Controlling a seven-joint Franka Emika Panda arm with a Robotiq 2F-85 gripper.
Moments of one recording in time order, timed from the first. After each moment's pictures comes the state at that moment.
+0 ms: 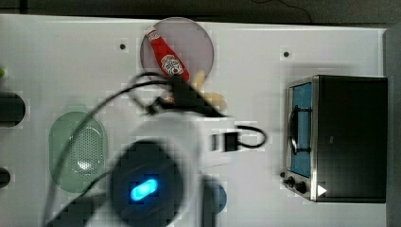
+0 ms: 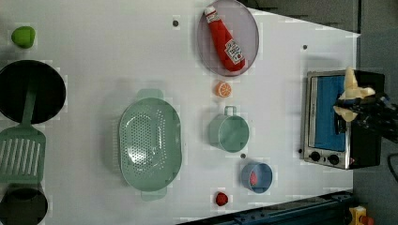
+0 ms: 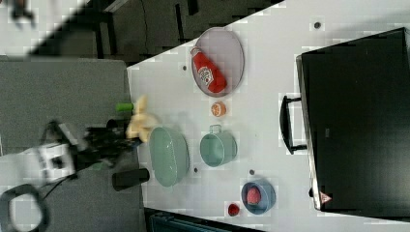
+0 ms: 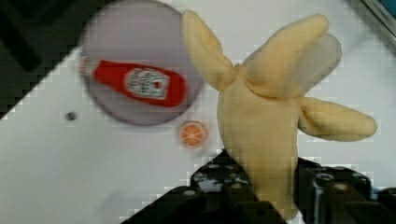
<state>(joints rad) -0.02 -0.32 0.15 -2.15 -0.01 0.45 0.05</state>
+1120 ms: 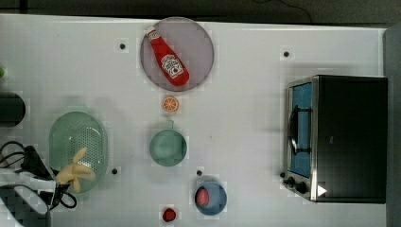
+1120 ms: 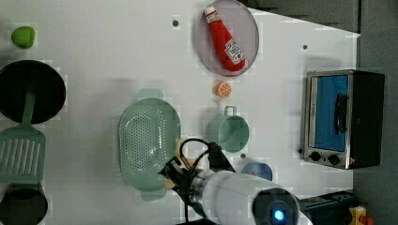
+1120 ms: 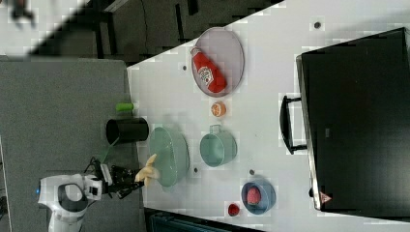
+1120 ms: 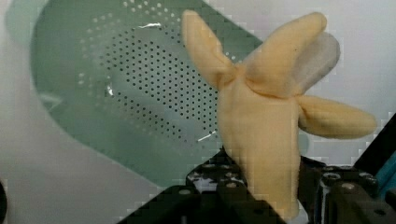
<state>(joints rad) 0.10 0.19 0.77 -2.19 -0.08 0.68 1.09</state>
